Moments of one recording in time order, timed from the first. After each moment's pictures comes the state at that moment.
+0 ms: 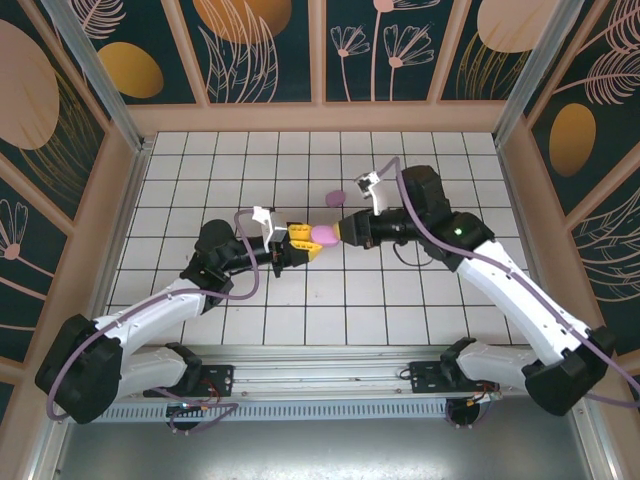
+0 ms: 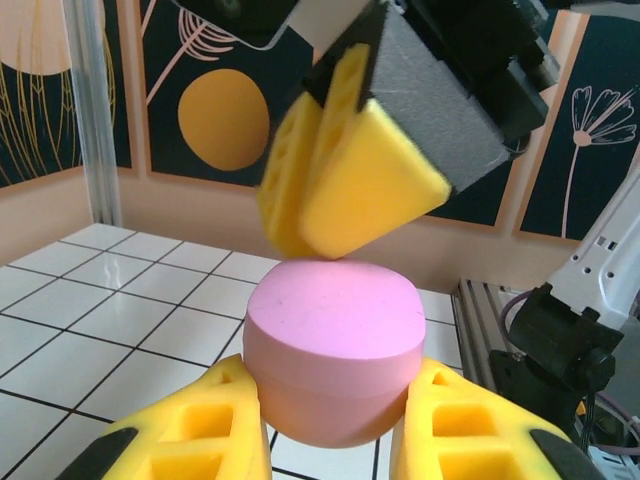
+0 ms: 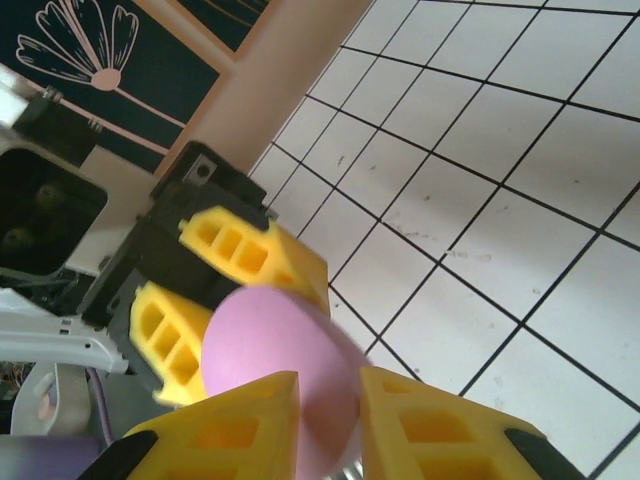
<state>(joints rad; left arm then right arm) -0.60 1.17 0.56 0.70 0.78 -0.17 0.63 1.12 1.16 -0.58 -0.59 0.40</state>
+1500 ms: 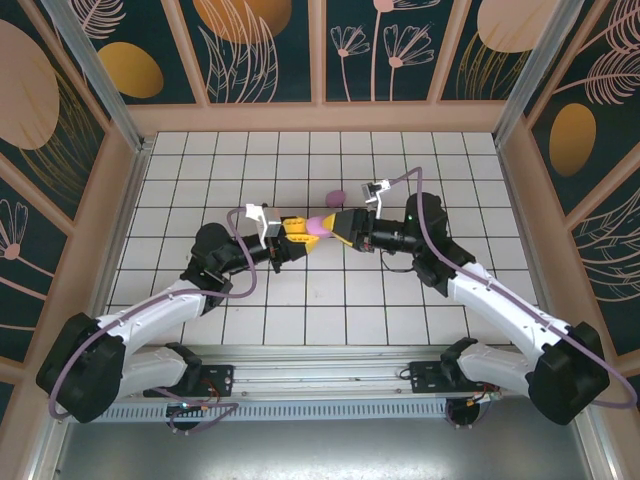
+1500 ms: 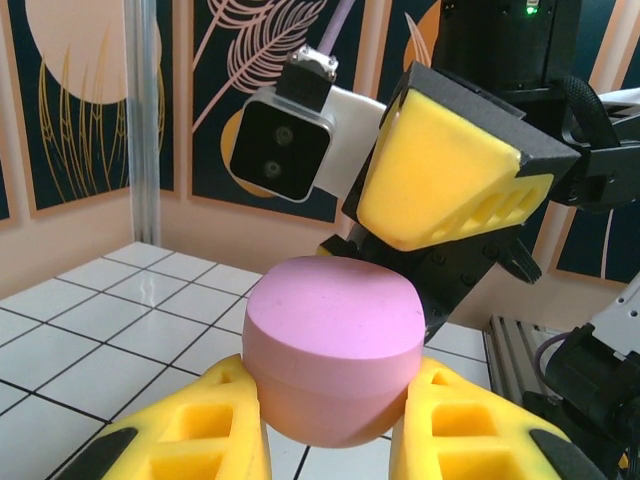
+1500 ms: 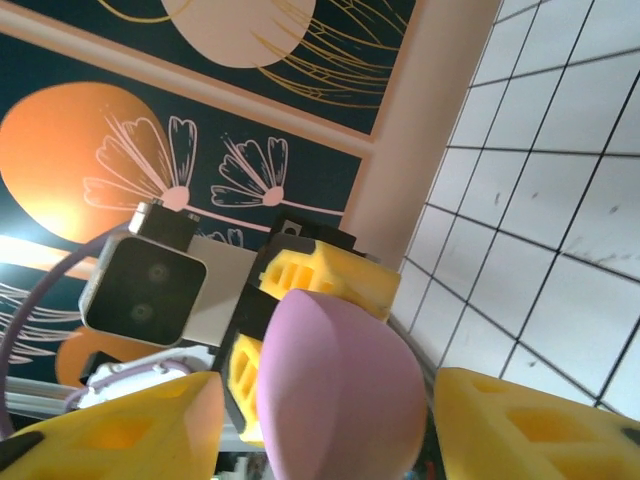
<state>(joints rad) -0.59 1.19 0.53 0.80 0.71 -0.23 0.61 1.11 0.76 0.23 -0.74 1.10</state>
